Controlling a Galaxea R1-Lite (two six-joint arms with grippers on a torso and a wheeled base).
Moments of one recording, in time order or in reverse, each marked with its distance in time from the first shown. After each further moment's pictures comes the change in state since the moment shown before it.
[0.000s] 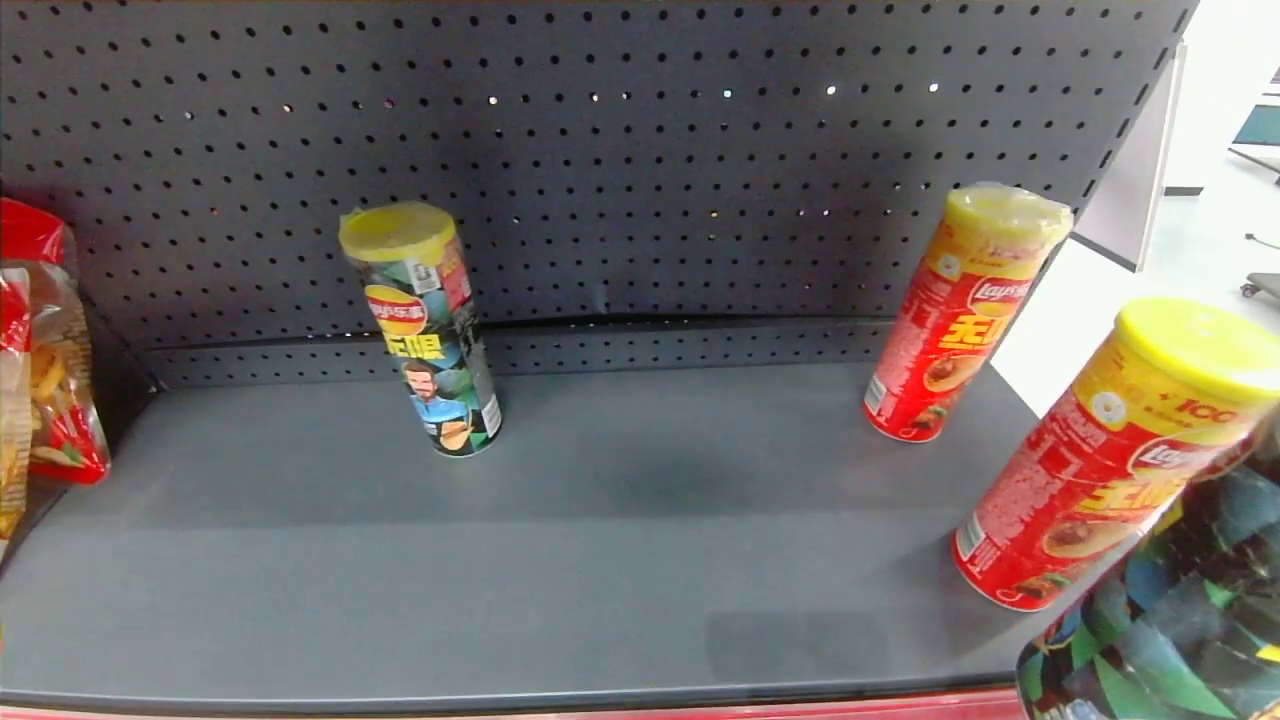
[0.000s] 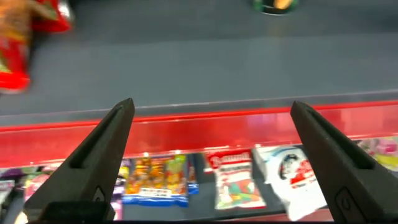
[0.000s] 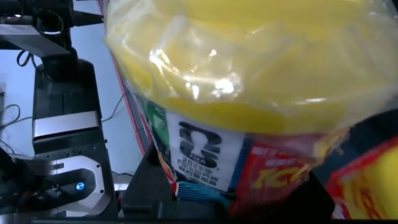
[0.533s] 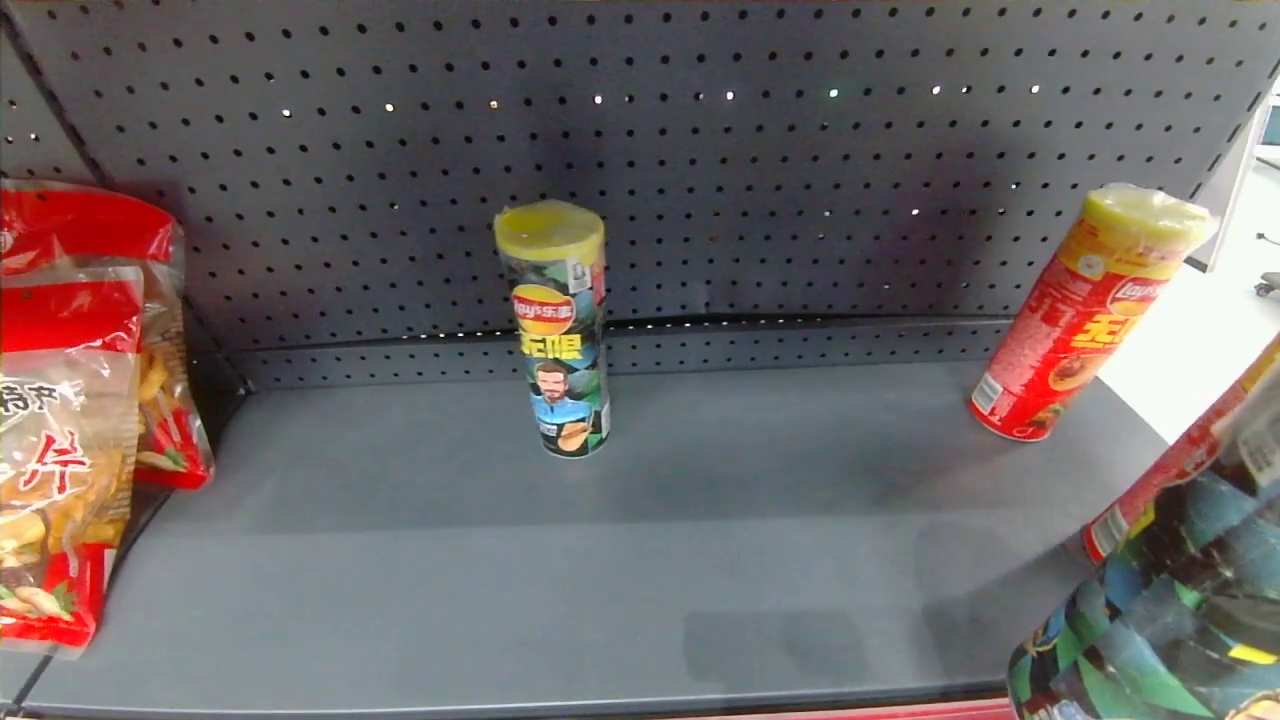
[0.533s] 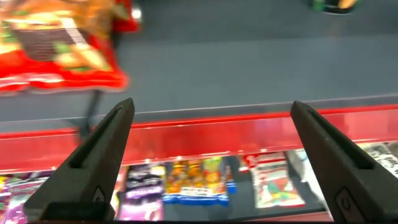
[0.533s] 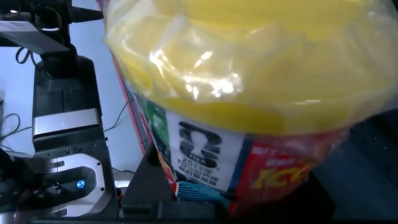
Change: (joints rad) left arm 0.000 0.000 0.000 0.000 0.000 0.000; right arm 0.000 0.013 0.004 0.000 -0.001 0.000
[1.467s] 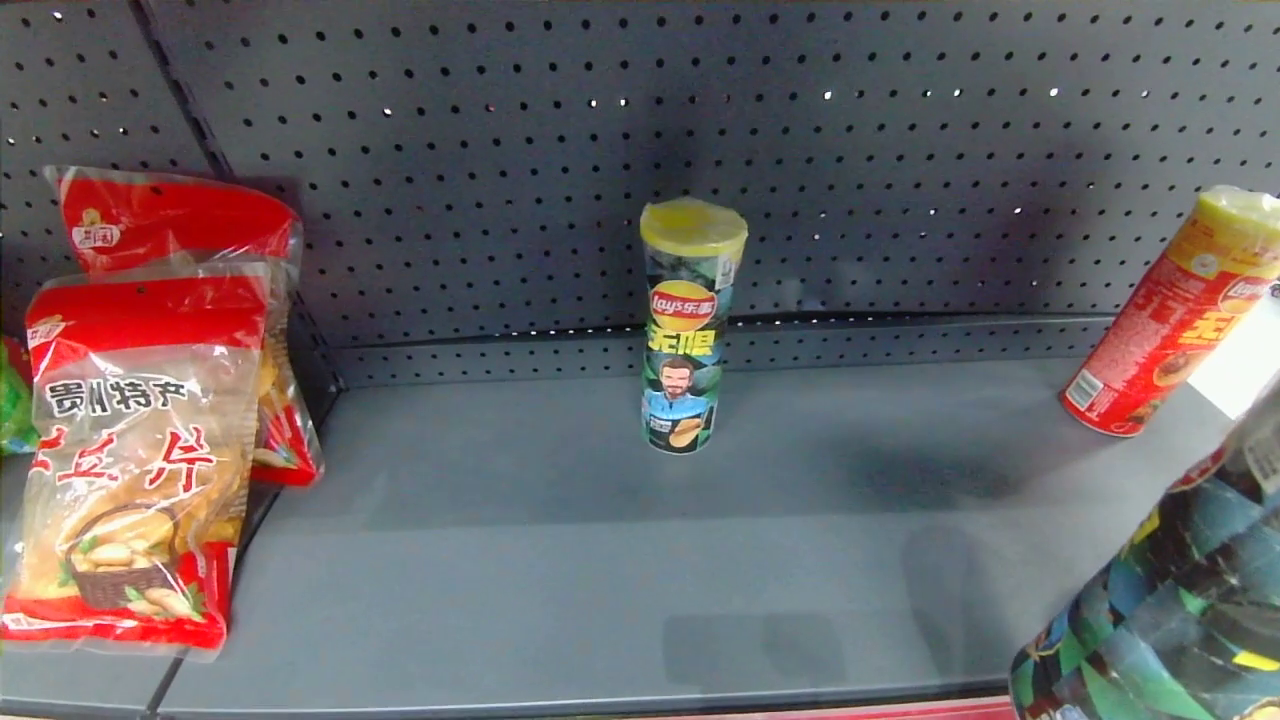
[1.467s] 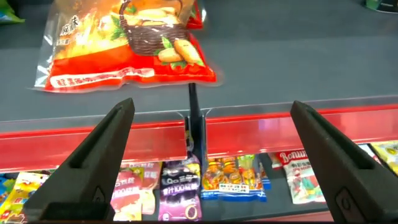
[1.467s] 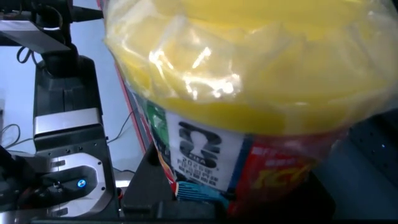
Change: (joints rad) left arm 0.000 0.000 0.000 0.000 0.000 -0.001; right arm 0.000 -0.007 0.005 0.001 0.001 0.000
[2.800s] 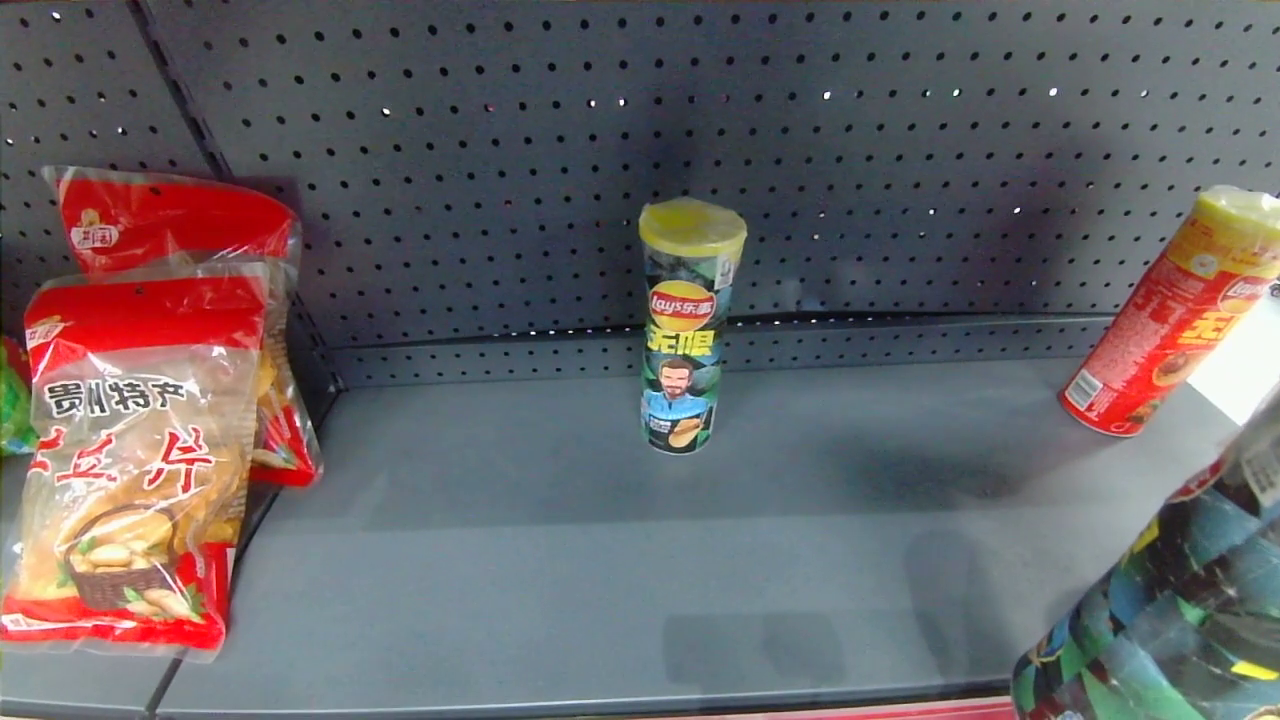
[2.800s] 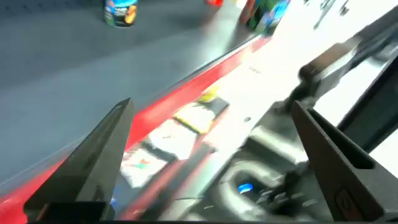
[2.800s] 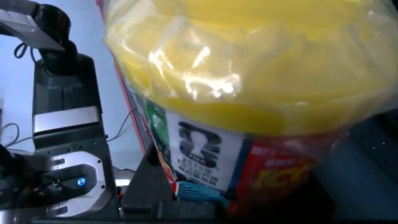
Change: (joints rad) left arm -0.129 0.194 -0.329 0.123 -0.760 -0.209; right arm -0.001 -0.006 0.015 -0.007 -0.002 -0.001
